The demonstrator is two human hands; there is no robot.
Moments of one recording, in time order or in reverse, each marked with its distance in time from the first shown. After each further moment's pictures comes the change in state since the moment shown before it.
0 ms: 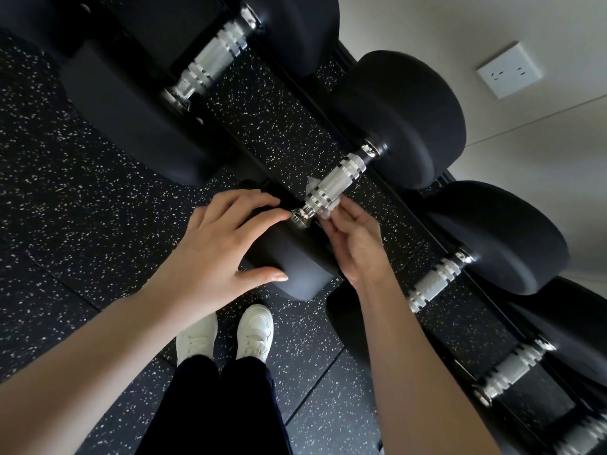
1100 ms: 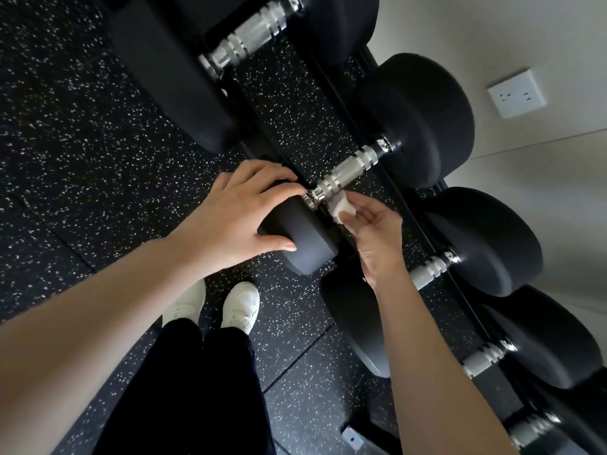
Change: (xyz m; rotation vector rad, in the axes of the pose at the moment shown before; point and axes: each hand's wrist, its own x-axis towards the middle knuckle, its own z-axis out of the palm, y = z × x) left_hand -0.001 0.003 -0.003 -0.086 -0.007 -0.032; right_hand -0.038 -0.022 0.005 -0.710 0.110 -0.169
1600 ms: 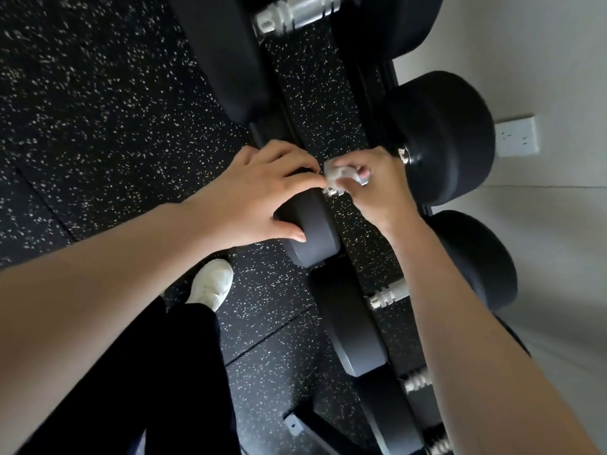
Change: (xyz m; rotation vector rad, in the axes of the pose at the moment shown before) left_hand 0.000 -0.008 0.010 -0.030 0.061 0.018; right_hand 0.034 -0.061 0.026 -1.073 -0.330 -0.672
